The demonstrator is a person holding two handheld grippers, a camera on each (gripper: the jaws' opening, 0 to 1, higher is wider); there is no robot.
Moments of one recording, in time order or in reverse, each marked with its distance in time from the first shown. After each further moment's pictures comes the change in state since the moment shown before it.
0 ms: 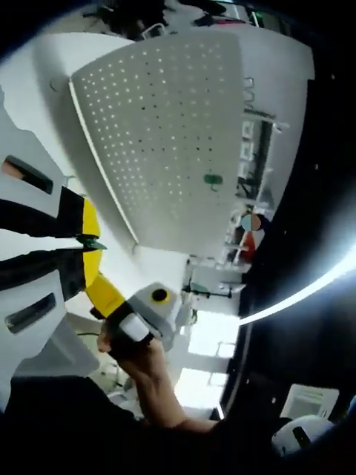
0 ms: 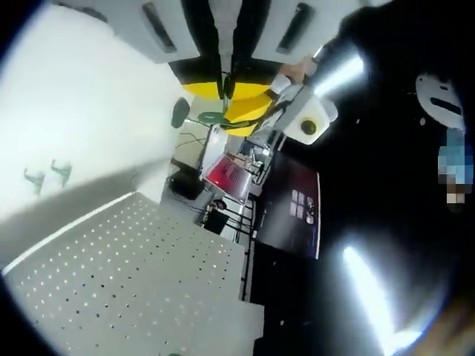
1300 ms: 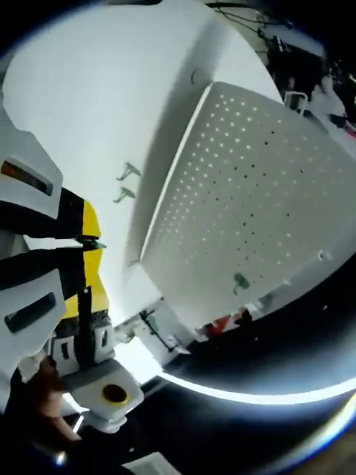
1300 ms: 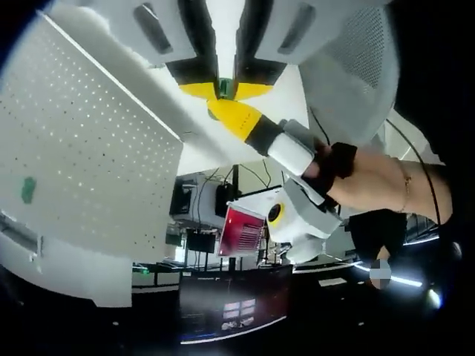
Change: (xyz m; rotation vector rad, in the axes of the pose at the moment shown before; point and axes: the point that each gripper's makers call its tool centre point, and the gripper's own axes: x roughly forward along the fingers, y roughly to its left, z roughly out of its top) left arm 0.002 0.029 -0.050 -0.770 0.011 0.162; right arm 0.026 -0.022 -0.007 -1.076 0.238 -0.341
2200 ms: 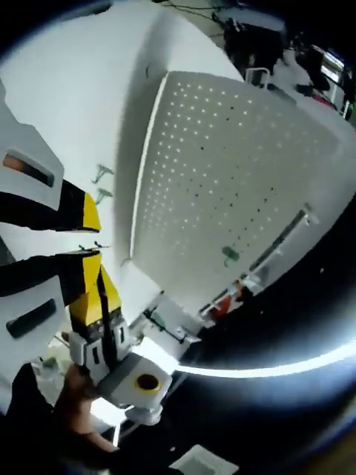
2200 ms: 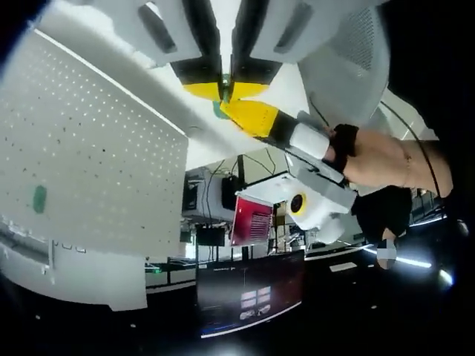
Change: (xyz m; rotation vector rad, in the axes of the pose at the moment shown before) left arm -0.008 -0.008 0.016 0.273 -0.074 -0.022; right arm -0.011 -0.020 0.009 0.144 -0.045 -0.032
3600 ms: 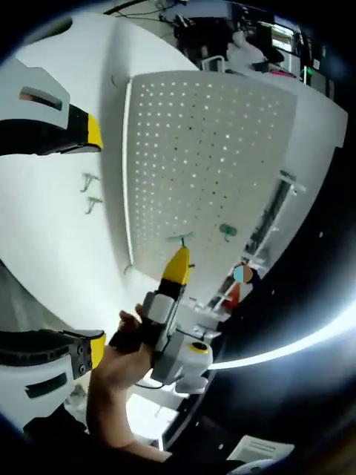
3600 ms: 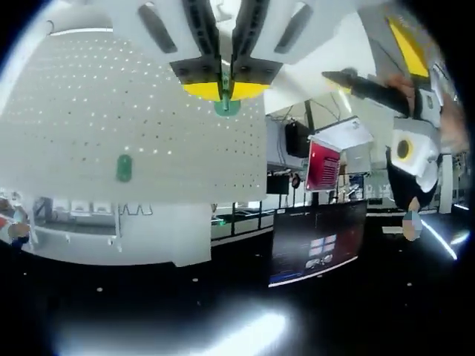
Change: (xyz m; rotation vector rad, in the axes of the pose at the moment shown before) left arm -0.003 -0.015 -0.002 0.176 -0.036 0.013; right arm -0.032 -0.119 0.061 0.042 -0.370 -0.432
